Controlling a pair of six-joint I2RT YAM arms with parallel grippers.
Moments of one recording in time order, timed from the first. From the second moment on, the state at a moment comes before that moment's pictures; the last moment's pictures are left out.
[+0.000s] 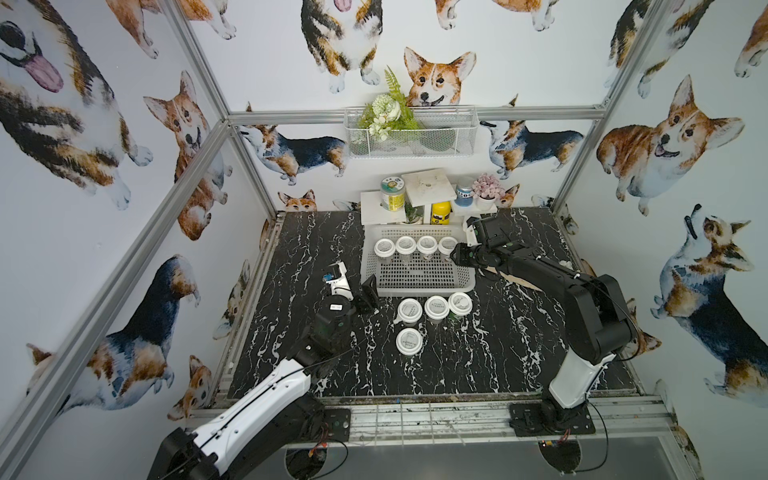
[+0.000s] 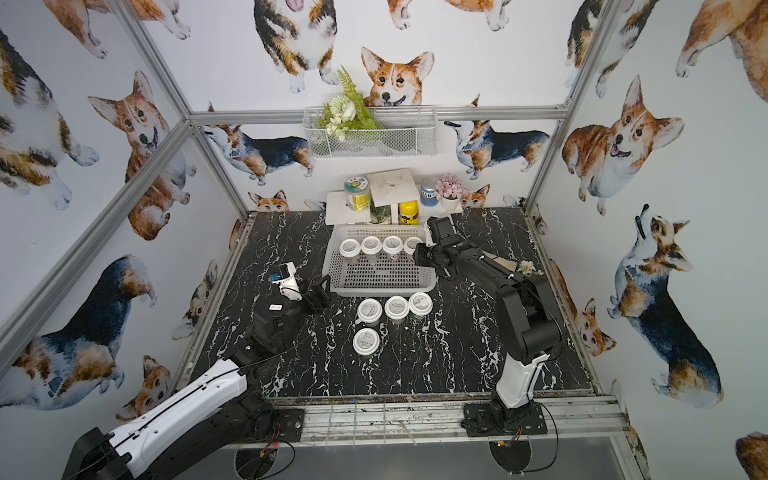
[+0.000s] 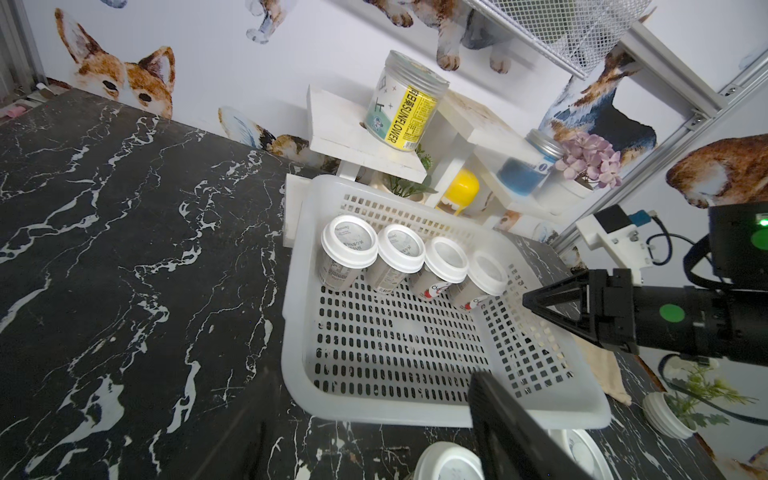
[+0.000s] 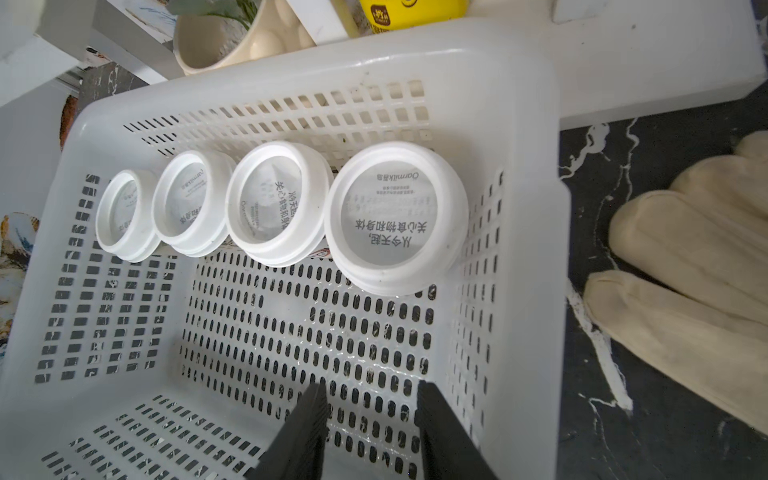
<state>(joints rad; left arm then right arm) -0.57 0.84 0.44 0.17 -0.34 -0.52 0.33 1.78 1.27 -0.32 -0.15 0.41</state>
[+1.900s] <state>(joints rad) -0.56 0.94 0.91 -0.44 -0.11 -0.39 0.19 1.31 0.89 -0.07 -0.17 0.42</state>
